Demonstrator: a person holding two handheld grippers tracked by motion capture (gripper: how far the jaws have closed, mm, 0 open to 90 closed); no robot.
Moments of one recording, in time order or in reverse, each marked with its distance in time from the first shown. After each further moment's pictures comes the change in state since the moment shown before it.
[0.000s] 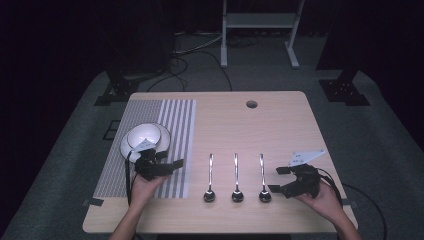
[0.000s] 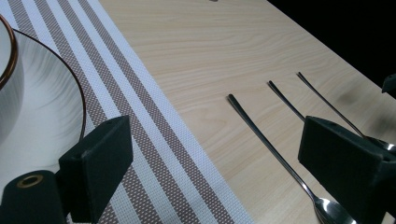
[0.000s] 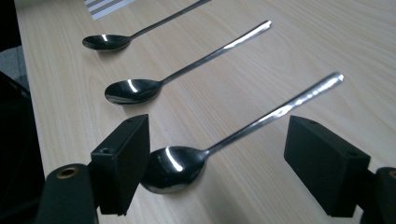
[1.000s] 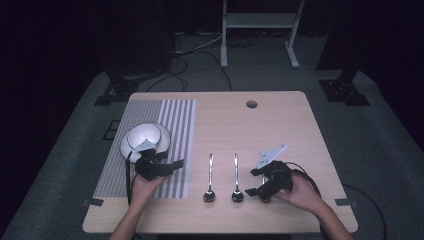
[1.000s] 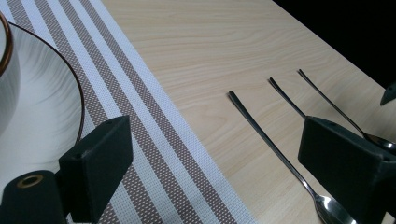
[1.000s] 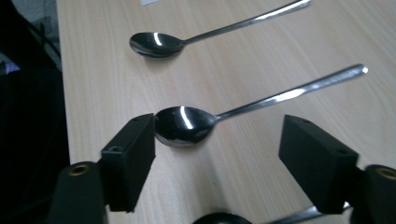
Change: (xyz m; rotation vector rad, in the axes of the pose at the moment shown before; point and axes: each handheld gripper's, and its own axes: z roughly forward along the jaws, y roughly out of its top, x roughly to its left) left arm 0.001 -0.001 0.001 0.012 -0.004 -0.007; right arm 0.037 0.055 0.045 0.160 0.107 -0.196
